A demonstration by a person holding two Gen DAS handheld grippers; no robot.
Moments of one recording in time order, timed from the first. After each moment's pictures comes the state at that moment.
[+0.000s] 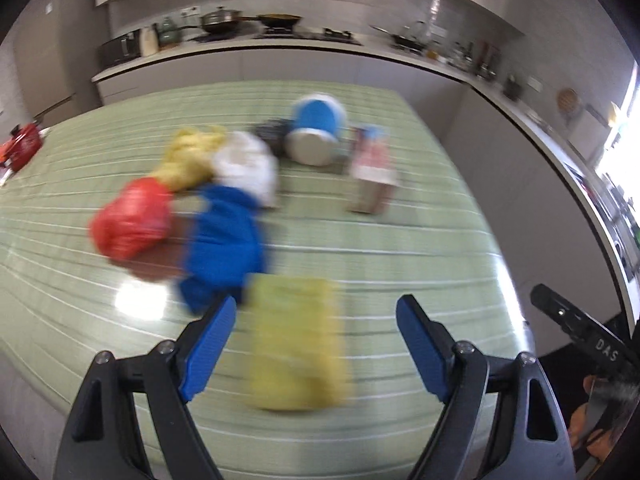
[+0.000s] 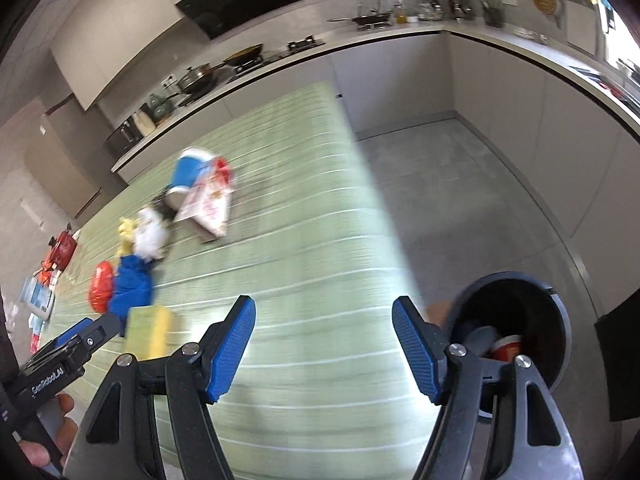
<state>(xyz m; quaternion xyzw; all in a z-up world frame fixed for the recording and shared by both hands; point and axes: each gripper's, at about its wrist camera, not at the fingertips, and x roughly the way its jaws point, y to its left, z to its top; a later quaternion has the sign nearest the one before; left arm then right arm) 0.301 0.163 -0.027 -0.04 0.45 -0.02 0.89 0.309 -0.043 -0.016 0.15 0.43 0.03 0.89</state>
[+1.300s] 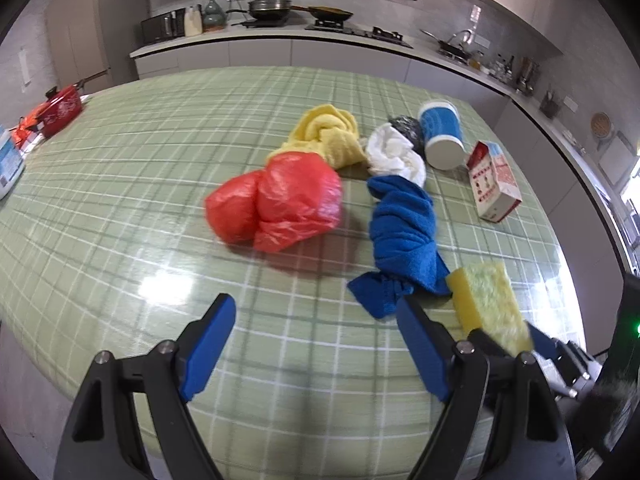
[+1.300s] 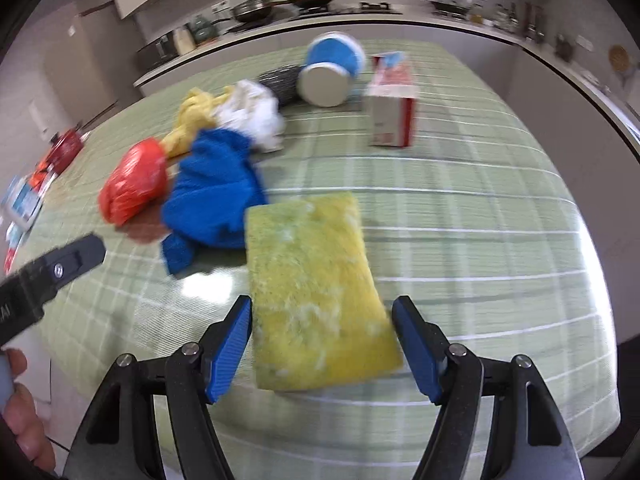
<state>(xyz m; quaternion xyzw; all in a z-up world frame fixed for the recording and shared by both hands) 0.306 0.280 -0.053 -0.06 0.46 0.02 0.89 0.322 0.141 -0.067 0.04 0.48 0.06 0.87</state>
